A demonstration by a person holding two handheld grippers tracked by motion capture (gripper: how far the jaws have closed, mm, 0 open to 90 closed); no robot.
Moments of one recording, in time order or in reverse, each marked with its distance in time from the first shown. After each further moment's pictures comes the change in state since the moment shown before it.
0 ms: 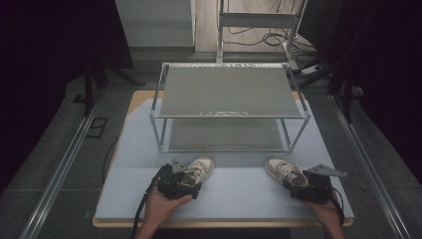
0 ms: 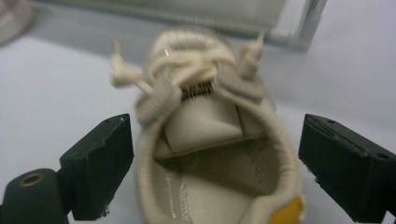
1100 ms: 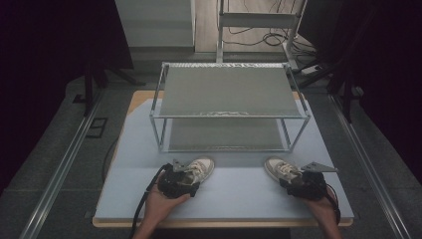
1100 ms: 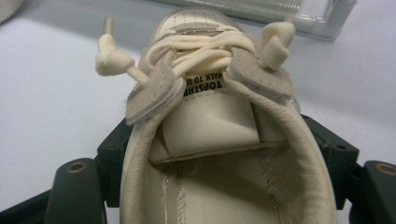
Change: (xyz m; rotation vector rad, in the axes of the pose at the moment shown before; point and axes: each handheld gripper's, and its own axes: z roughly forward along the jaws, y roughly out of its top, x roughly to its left) left arm 0.006 0.000 0.005 0.035 -0.018 0.029; right arm 0.003 0.005 0.013 0.063 0.024 -0.030
